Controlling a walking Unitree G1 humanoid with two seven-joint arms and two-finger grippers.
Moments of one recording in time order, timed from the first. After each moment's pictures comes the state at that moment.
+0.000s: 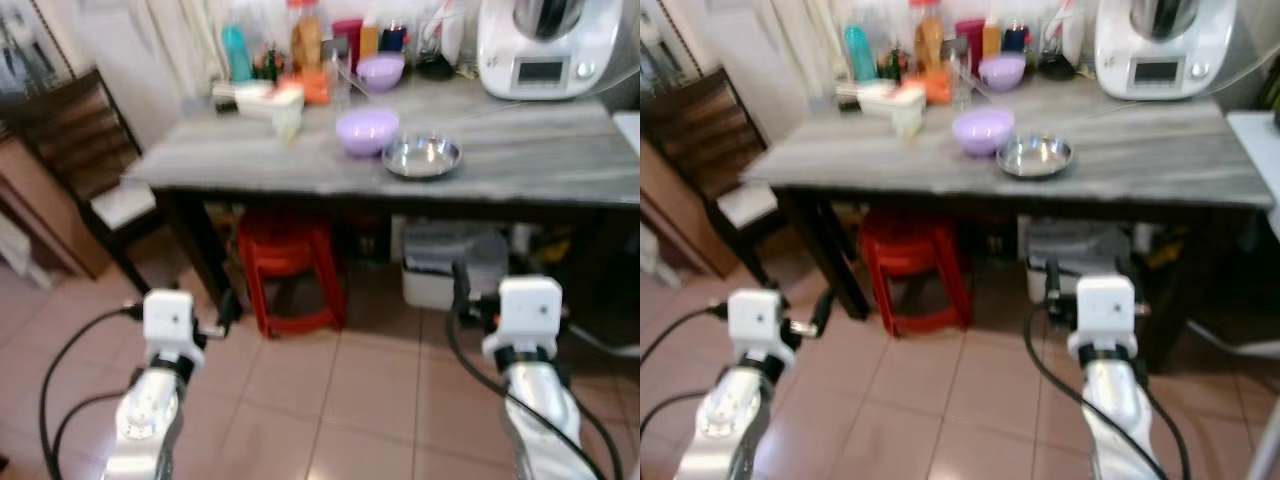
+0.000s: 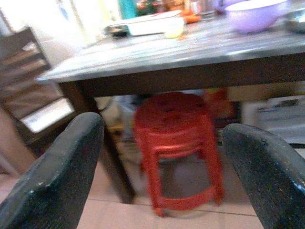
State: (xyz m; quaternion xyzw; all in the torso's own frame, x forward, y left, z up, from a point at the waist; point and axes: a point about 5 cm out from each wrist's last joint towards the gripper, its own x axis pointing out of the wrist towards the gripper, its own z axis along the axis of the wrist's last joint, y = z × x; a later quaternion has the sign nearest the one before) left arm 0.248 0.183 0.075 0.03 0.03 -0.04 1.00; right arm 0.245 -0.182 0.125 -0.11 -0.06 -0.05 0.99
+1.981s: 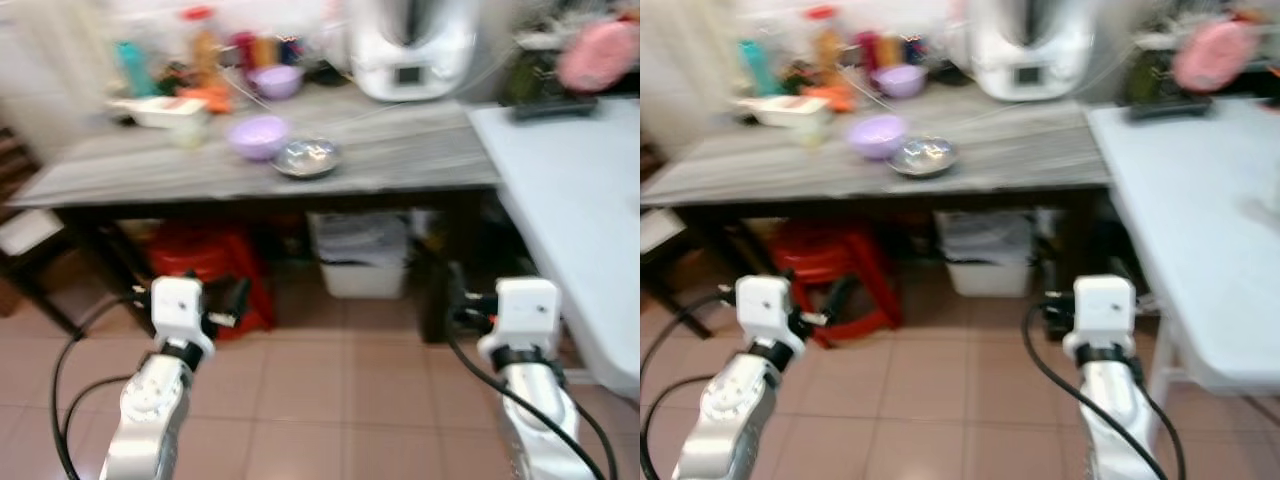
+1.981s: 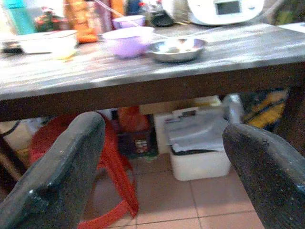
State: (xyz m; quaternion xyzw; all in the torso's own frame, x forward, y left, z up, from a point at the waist) left arm 0.265 0.174 0.093 0.00 0.00 -0.07 1.00; right arm 0.247 -0.181 0.124 -0.10 -0.05 -0.04 0.99
